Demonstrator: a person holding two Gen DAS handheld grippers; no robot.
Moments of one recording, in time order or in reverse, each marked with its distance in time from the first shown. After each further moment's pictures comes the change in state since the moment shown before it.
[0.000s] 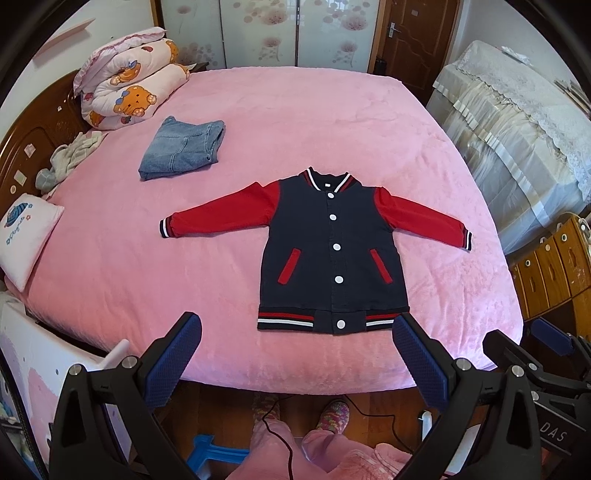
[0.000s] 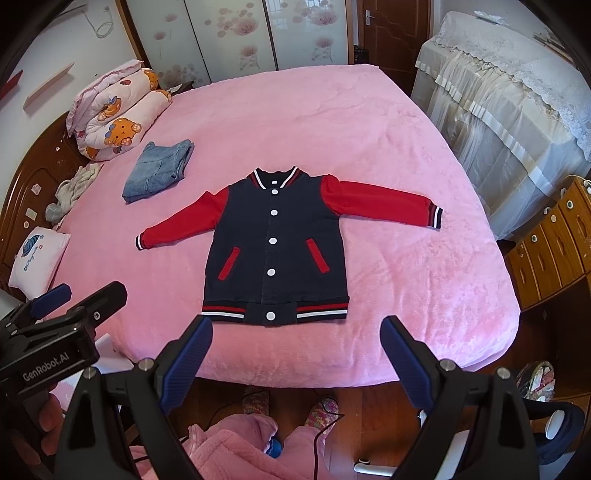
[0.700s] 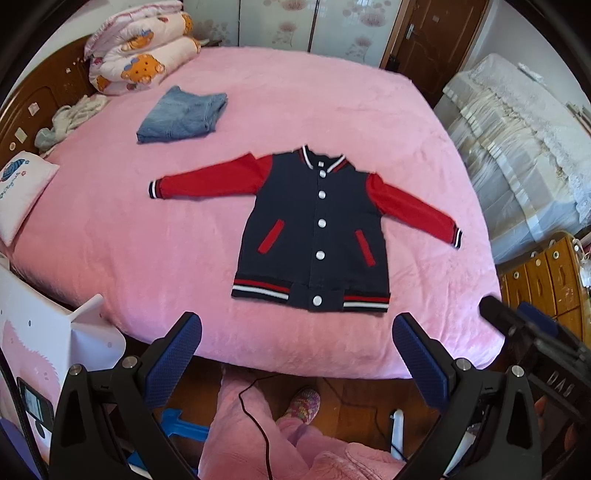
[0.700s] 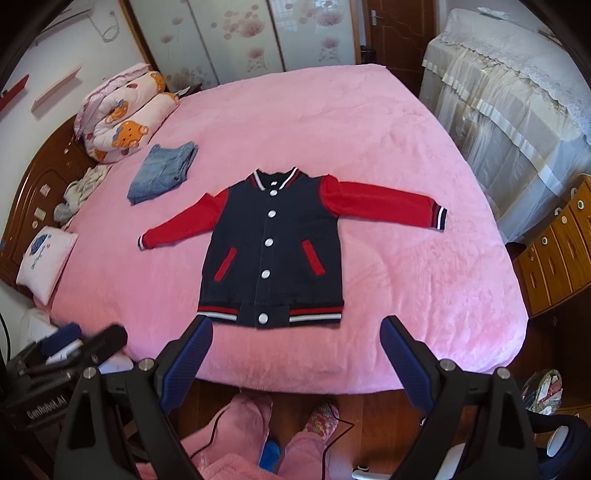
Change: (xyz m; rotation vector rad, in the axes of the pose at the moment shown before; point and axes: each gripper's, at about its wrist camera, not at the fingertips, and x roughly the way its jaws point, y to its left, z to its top) left arm 0.010 -0.015 -0.028 -0.097 0.081 -0.057; right arm 0.012 -0.034 0.005 0.000 -0.012 0.042
